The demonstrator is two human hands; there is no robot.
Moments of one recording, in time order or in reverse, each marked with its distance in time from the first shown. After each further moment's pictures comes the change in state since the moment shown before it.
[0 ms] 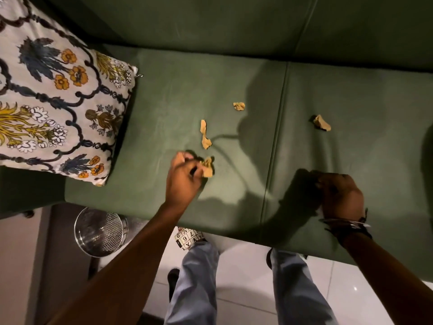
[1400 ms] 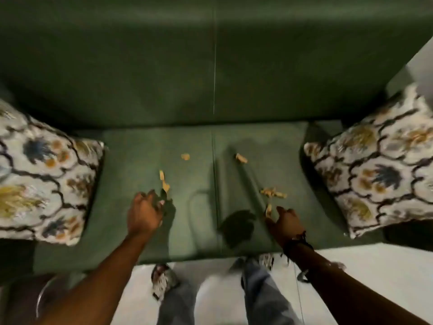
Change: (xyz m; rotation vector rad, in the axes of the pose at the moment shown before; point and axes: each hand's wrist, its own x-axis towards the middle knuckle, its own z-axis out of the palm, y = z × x) left_hand -0.025 0.074 -0.078 0.187 -0.079 0.005; right_hand -0.085 -0.049 -0.110 -0.048 -0.239 0.462
